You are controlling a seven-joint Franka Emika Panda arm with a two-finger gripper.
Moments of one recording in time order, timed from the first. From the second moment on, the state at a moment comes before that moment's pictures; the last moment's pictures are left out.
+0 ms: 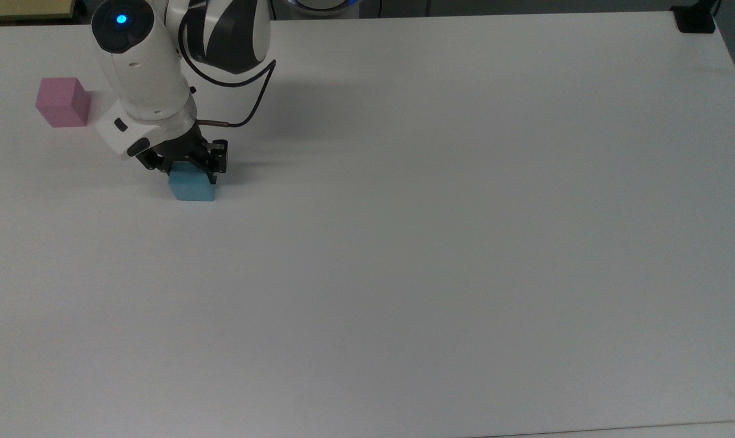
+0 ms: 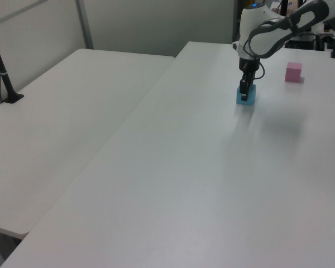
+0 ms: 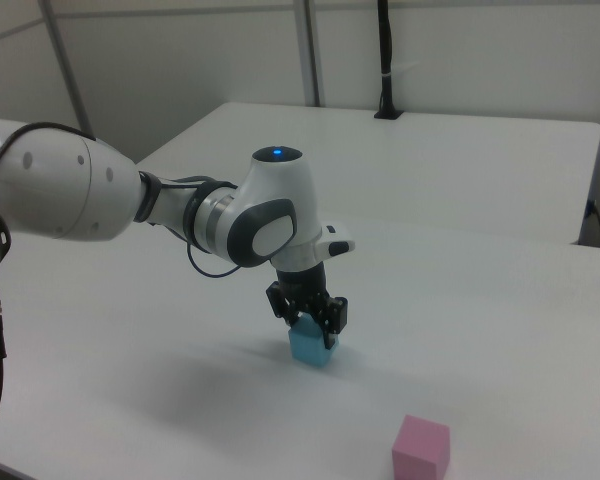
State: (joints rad) arm -0.25 0.36 -0.02 -1.88 -0.05 2.26 -0.23
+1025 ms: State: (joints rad) arm -0.23 -0.01 -0.02 -1.66 -0.05 1.65 0.00
